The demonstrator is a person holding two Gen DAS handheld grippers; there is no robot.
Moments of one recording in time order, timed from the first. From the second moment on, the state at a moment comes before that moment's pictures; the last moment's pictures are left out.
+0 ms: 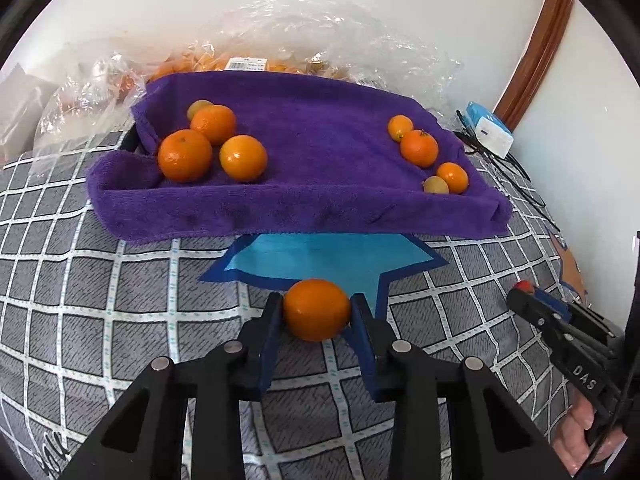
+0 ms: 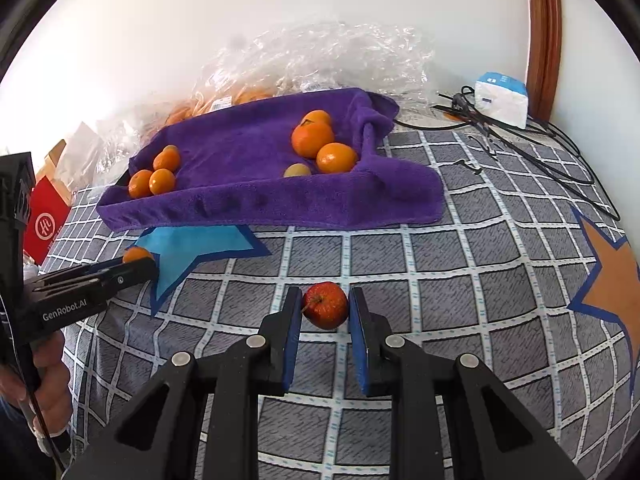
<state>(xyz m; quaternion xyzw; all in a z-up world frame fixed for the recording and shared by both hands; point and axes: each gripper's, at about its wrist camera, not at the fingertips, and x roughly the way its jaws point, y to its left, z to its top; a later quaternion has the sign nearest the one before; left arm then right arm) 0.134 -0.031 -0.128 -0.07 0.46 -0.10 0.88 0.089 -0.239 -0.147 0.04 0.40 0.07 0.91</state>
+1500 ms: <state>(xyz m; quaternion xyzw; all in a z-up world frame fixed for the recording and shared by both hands) 0.107 0.035 -0.030 -0.12 0.40 -0.09 0.90 0.099 -0.207 -0.066 0.05 0.36 0.08 0.93</state>
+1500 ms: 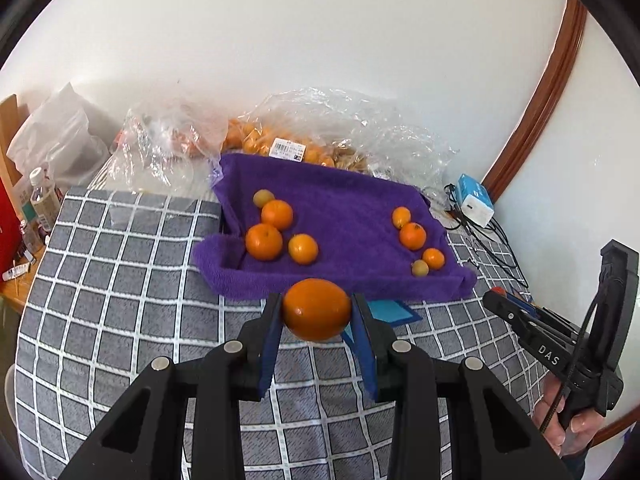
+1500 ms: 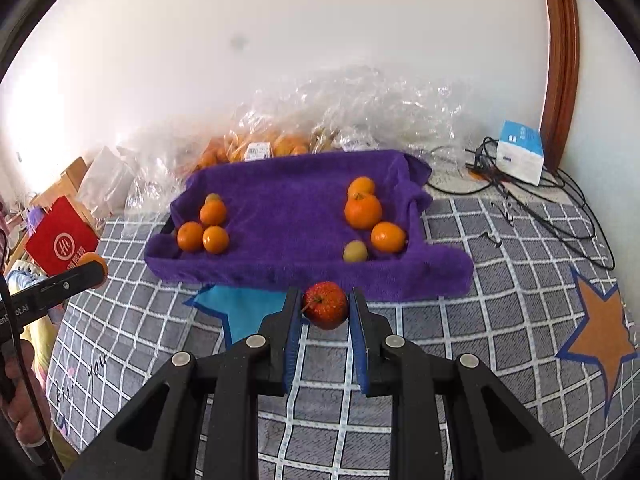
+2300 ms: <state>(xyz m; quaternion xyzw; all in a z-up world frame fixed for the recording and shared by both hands) 0.176 0.050 -0.020 -0.13 0.40 -0.07 0.90 0.179 -0.208 -0.058 0.04 0.37 0.09 0.92</state>
